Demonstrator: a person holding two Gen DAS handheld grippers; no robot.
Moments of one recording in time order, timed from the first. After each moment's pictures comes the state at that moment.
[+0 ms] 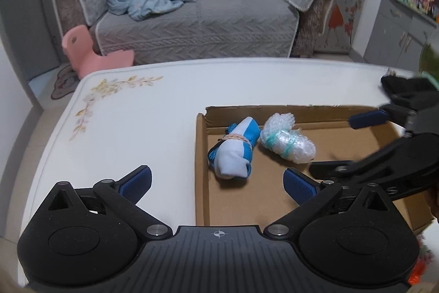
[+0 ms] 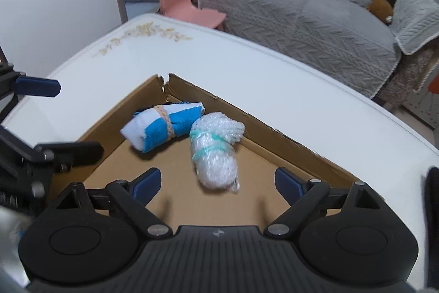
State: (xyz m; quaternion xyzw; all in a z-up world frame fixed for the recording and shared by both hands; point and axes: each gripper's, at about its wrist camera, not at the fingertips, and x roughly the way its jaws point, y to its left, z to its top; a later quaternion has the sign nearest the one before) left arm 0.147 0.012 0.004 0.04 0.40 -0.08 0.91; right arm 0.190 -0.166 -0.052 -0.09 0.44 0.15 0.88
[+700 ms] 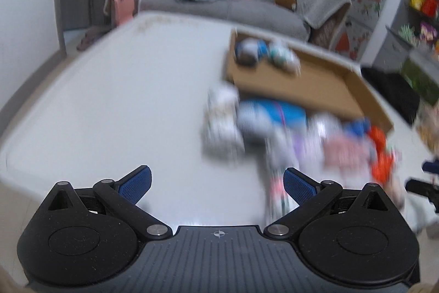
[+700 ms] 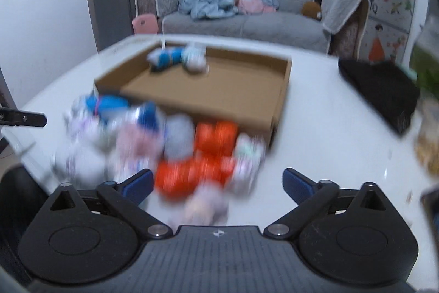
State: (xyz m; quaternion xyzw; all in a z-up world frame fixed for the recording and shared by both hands) left arm -0.084 0.062 -0.051 -0.06 0.39 -0.05 0.92; right arm -0.061 -0.218 -0.090 -0.01 0.35 0.07 0.93
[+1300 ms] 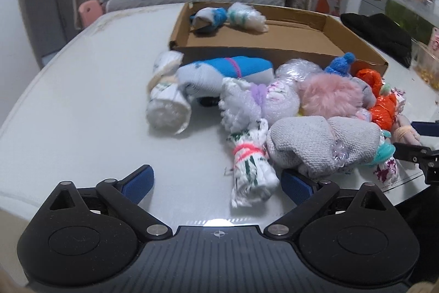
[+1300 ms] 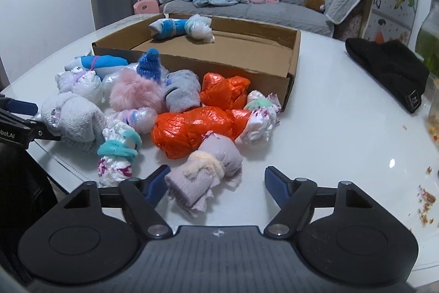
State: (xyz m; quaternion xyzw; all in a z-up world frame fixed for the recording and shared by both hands) left arm -0.078 0.011 -0.094 0.04 0.39 -0.09 0.92; right arm -0.050 -0.216 -0.129 -0.03 0.35 0.06 0.93
